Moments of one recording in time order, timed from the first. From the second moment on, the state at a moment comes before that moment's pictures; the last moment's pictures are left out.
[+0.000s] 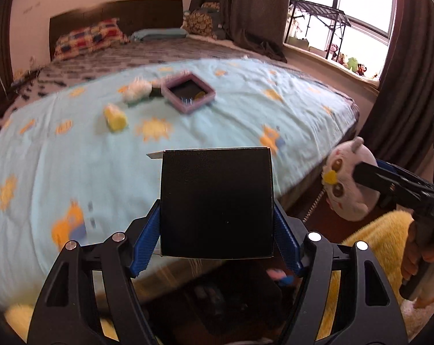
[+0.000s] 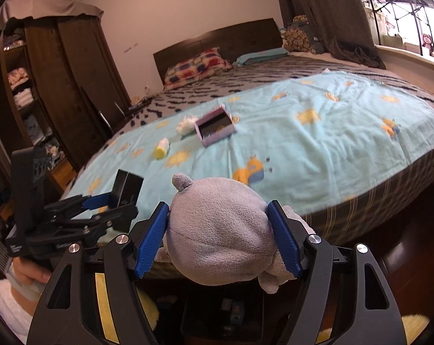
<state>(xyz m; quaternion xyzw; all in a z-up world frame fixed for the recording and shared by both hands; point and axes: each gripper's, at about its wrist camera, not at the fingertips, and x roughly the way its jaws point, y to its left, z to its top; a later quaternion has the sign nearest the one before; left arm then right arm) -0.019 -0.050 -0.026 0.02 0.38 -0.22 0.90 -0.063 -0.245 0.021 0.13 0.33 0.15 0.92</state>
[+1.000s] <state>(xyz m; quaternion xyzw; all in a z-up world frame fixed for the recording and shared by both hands) -0.005 -0.056 -0.233 -0.02 0.57 -0.18 0.80 -0.038 -0.194 -0.150 0.13 0.50 0.15 0.84</state>
